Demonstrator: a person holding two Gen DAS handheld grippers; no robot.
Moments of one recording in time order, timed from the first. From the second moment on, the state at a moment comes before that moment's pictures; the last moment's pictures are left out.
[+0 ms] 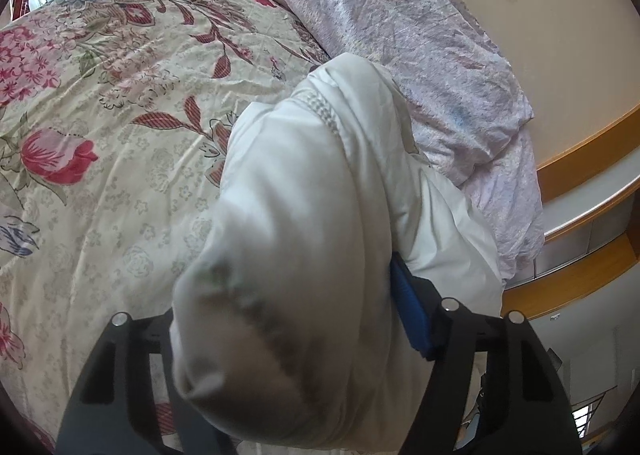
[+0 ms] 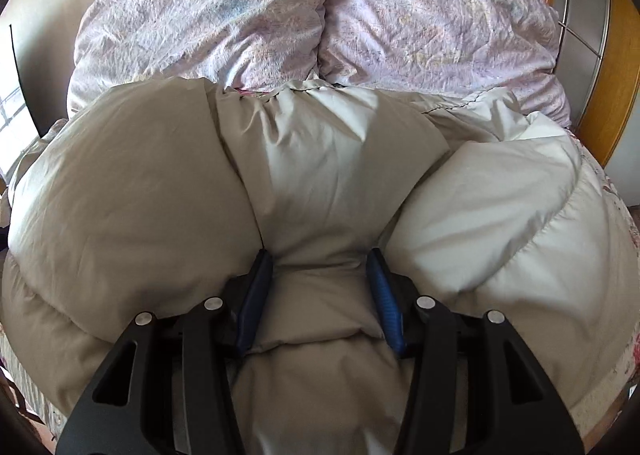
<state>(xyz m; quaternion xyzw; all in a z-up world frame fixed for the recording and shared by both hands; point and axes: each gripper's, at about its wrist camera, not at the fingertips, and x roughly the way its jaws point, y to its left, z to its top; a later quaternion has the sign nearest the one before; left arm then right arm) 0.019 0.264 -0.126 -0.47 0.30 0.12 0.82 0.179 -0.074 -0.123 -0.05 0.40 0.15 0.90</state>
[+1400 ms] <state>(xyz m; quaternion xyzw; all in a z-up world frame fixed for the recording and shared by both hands) 0.114 0.008 0.060 -0.15 0.22 -0.07 0.96 0.143 -0.149 -0.107 -0.04 0.34 0.21 0.92</state>
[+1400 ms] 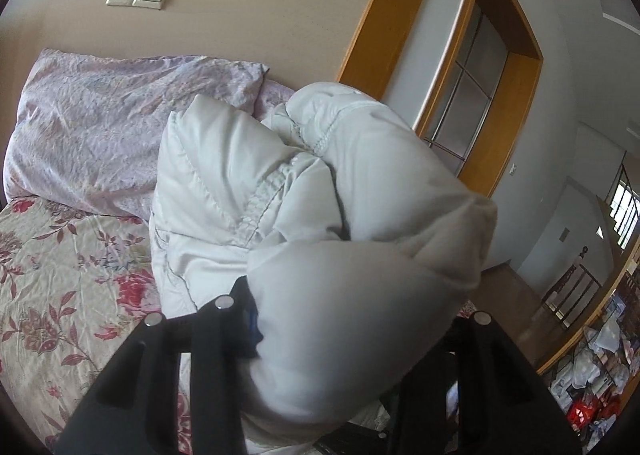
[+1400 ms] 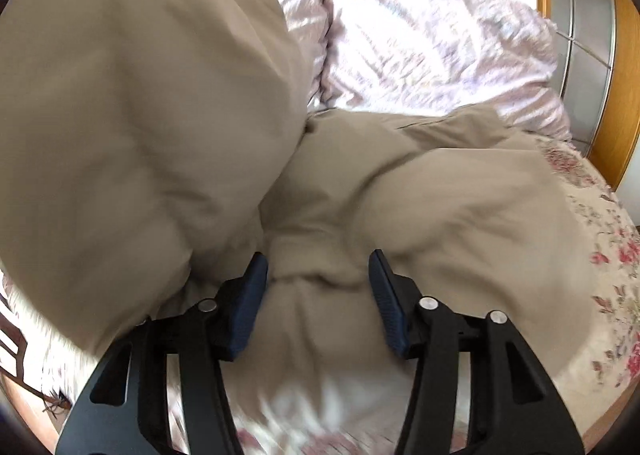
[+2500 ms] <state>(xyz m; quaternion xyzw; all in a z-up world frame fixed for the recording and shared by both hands) 0.239 -0.178 -0.040 -0.05 0.39 -0.19 0.90 0.099 -0.277 -0.136 0.05 0.31 0.12 0.94</state>
